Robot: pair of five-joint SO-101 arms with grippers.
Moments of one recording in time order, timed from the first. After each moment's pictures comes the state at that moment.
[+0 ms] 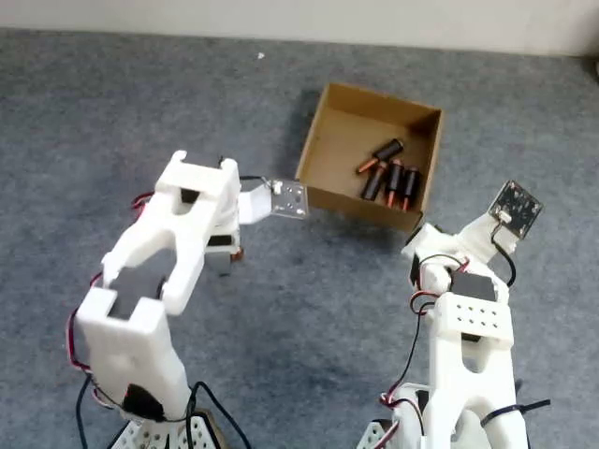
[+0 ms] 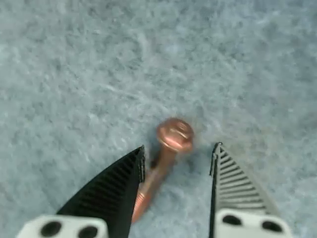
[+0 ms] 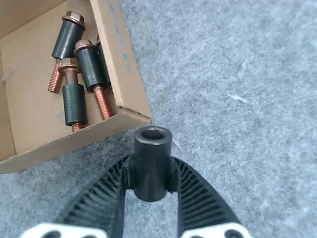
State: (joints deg) left arm 4.8 21.2 8.6 71.3 -69.9; right arm 4.2 -40.7 61.7 38.4 -26.7
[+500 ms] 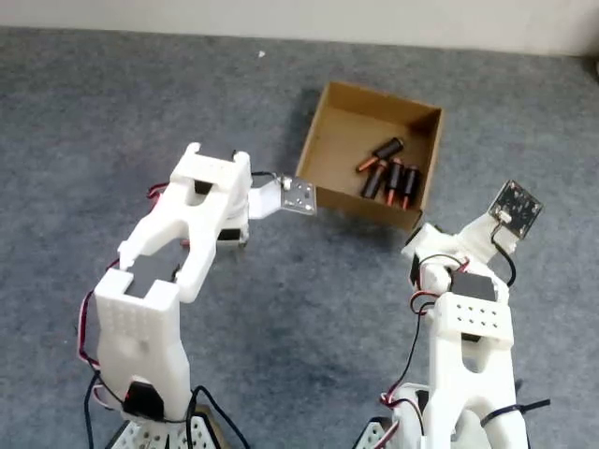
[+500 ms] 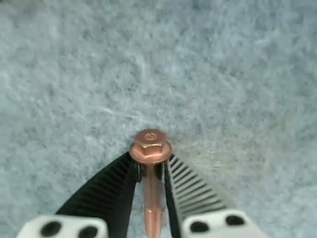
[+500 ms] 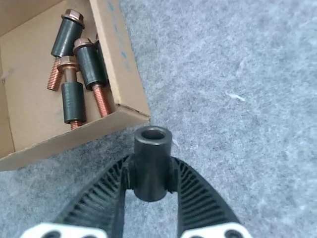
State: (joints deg) left arm 5.1 29.4 -1.0 76.3 -69.5; right arm 4.2 -40.7 61.7 38.4 -26.7
